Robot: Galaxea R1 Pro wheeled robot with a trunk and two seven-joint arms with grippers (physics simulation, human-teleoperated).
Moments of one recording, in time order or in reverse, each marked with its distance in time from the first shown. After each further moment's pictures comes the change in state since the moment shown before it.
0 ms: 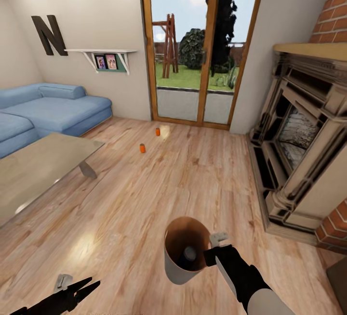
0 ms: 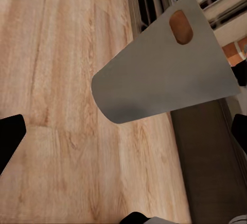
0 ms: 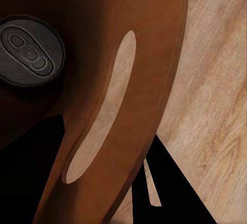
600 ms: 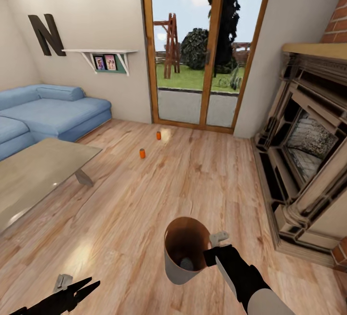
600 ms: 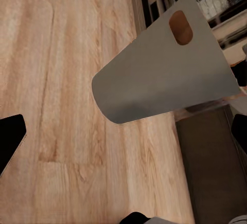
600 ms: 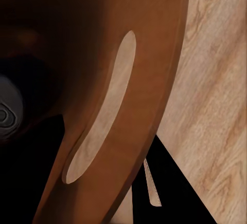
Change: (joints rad) left arm 0.000 0.000 0.001 0.000 0.000 0.000 0.000; right arm 0.000 0.000 0.000 0.000 0.006 0.000 -0.001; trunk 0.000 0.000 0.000
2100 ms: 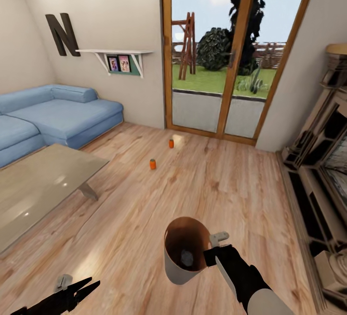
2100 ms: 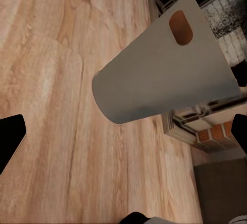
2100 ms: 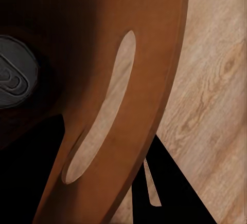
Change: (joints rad) left arm 0.000 0.000 0.000 0.000 0.000 0.001 0.000; right arm 0.000 0.000 0.000 0.000 0.001 0.000 0.000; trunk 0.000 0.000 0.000
